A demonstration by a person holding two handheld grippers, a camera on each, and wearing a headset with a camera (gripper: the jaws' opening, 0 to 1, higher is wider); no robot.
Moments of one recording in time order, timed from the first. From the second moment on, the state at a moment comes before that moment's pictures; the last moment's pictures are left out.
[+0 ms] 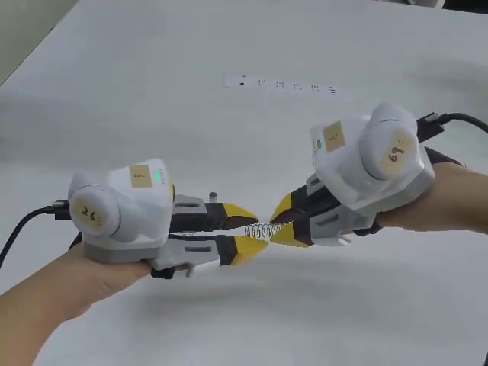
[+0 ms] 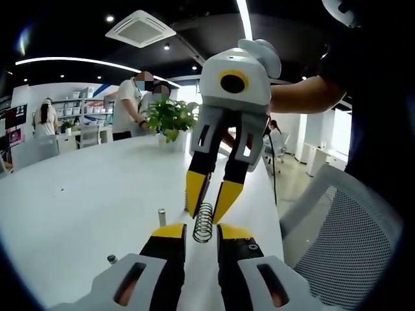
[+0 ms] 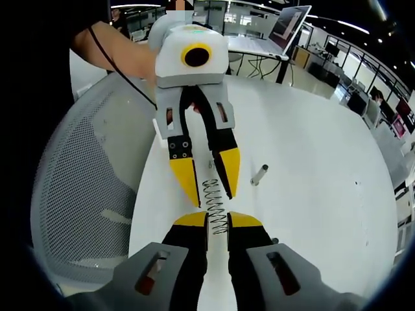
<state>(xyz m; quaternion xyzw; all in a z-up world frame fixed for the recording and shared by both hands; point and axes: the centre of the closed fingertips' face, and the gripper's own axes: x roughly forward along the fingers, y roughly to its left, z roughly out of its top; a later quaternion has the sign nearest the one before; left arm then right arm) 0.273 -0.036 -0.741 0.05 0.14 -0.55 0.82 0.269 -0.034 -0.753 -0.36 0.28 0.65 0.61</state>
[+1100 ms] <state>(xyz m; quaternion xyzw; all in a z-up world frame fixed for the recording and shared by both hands) 0.269 -0.039 -0.735 0.06 0.12 -0.56 0.81 0.266 -0.033 -0.746 -0.37 0.23 0.67 0.60</state>
